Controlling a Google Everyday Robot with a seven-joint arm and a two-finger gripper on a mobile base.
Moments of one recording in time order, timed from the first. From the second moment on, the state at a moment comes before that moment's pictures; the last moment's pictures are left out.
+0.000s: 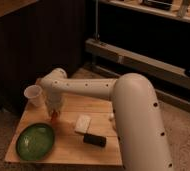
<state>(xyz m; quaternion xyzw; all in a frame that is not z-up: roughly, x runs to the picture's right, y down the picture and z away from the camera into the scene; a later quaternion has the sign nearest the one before) -0.231 0.135 0.821 -0.19 -0.35 -0.64 0.66</state>
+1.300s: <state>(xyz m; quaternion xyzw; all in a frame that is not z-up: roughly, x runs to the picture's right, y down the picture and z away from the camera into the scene) -0.244 0.134 0.774 -0.18 -0.37 -0.66 0.63</state>
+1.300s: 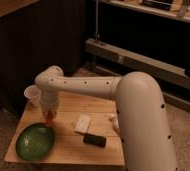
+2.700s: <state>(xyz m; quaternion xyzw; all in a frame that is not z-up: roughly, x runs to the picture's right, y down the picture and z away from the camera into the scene) -0.264 0.152 0.754 -0.18 -0.38 -0.69 0.59</state>
